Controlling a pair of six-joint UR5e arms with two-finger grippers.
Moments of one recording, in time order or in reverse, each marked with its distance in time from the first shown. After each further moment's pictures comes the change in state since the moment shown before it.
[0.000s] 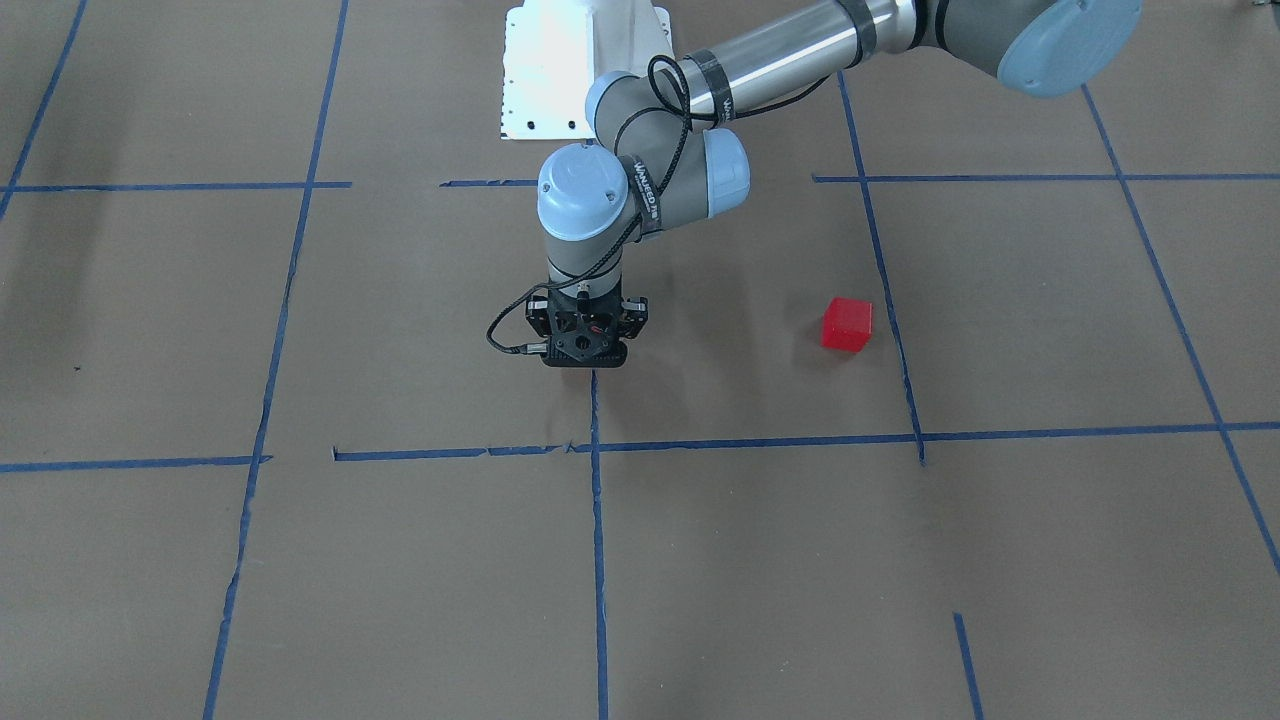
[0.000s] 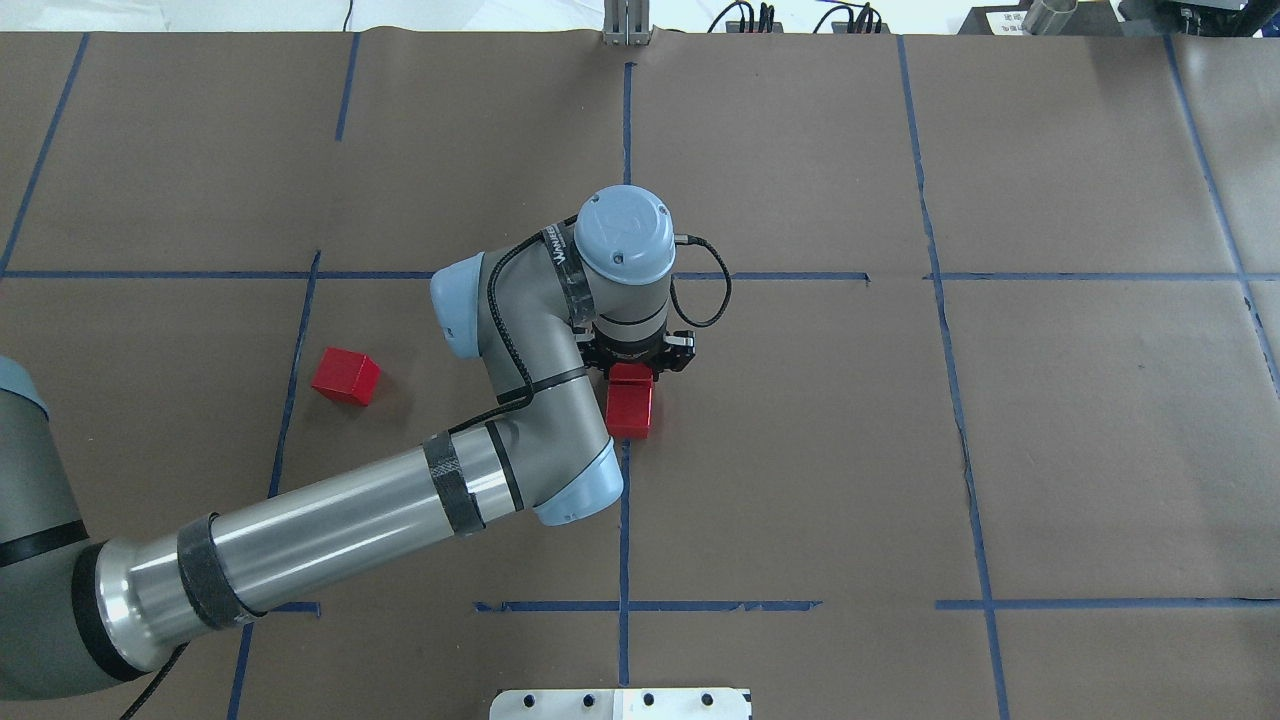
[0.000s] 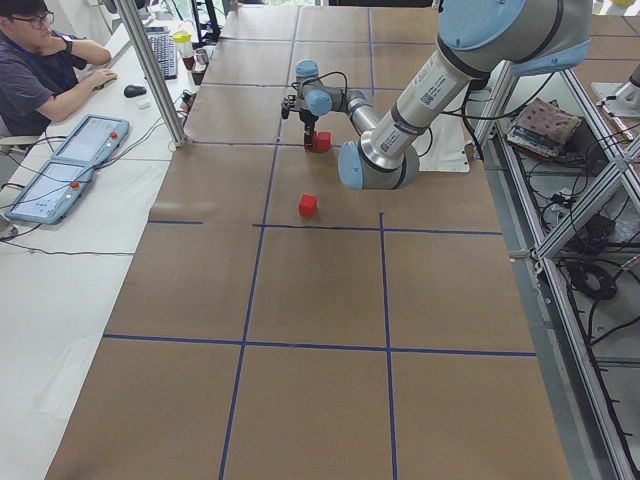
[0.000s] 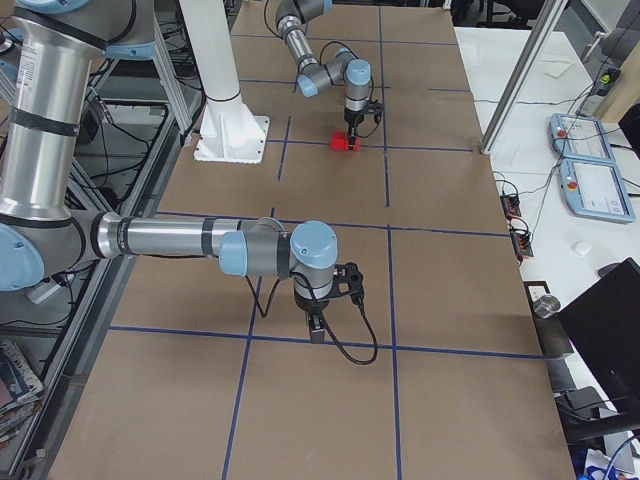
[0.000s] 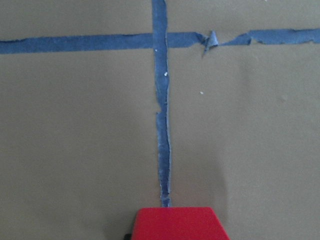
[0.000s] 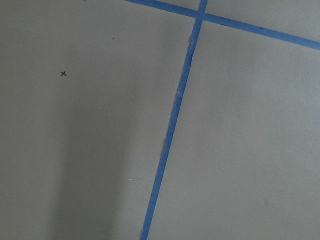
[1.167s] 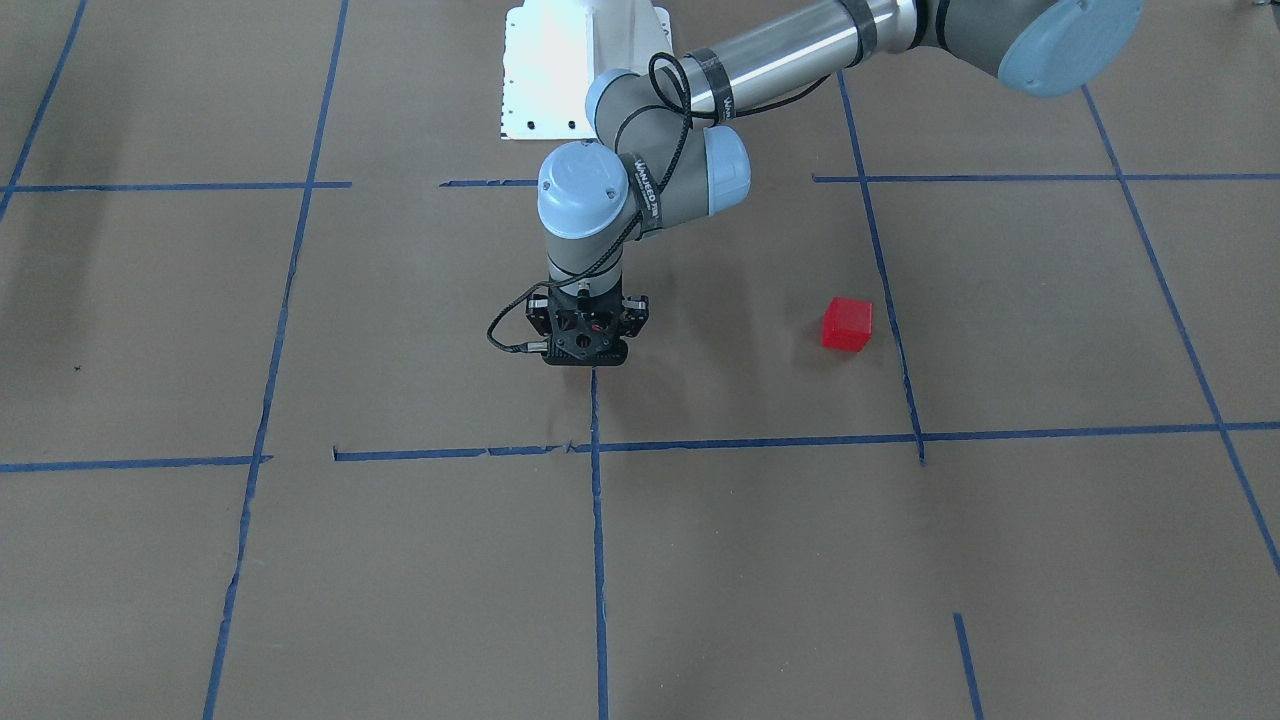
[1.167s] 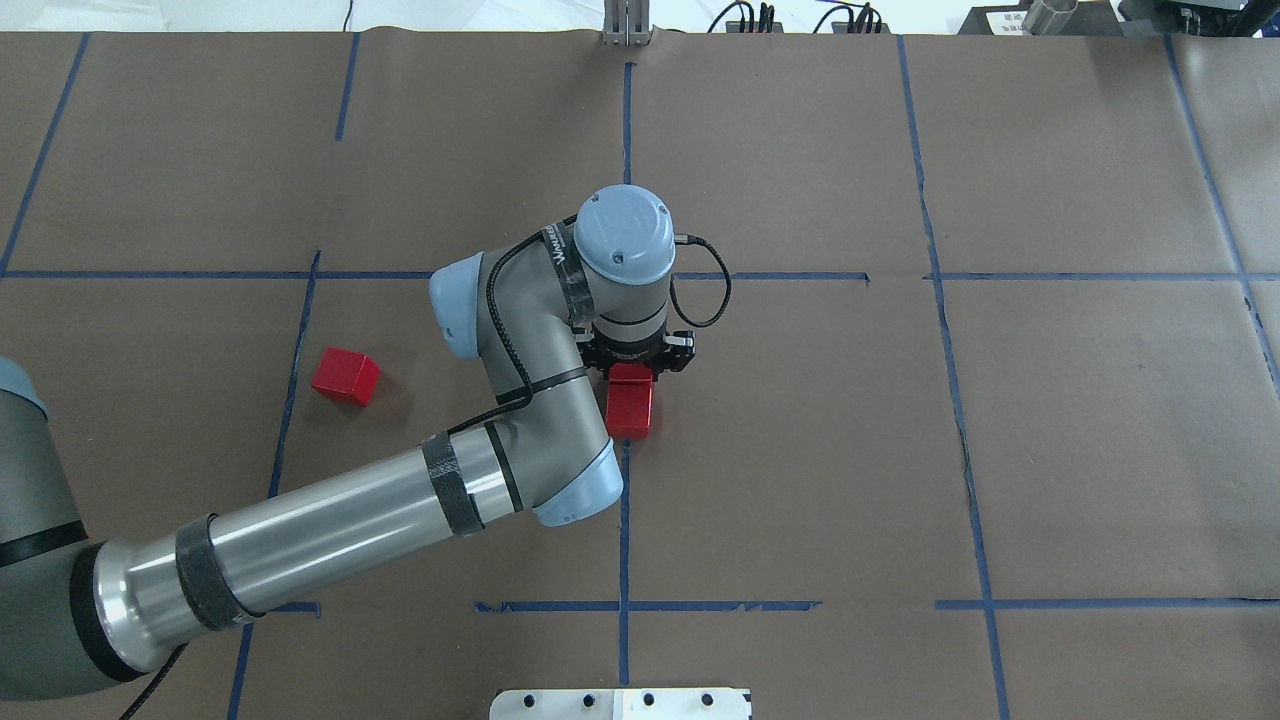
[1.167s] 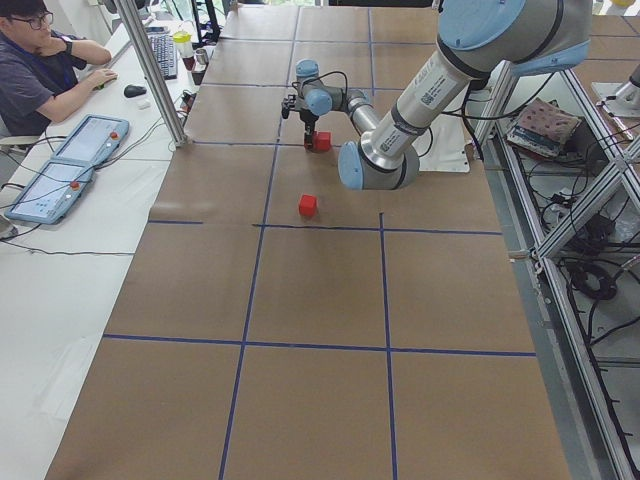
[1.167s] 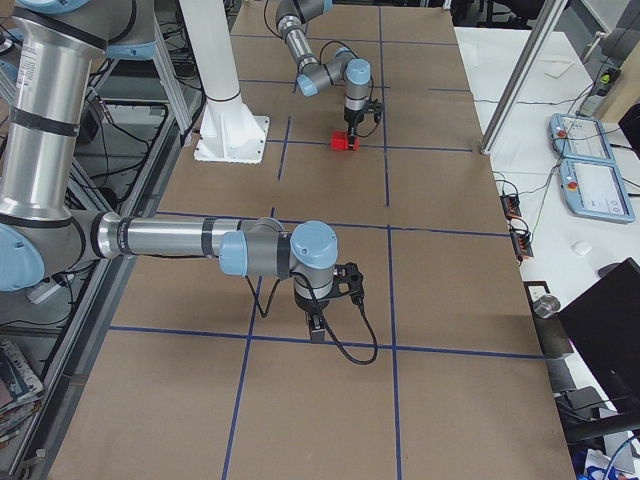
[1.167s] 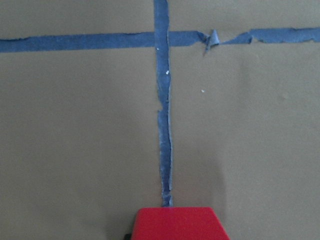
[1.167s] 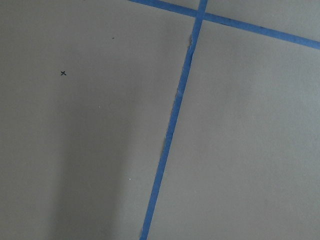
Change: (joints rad) left arm 0.000 0.002 -0.008 0.008 0.000 -0.001; right arm -0.001 0.000 -0.001 0.000 -0.001 0.000
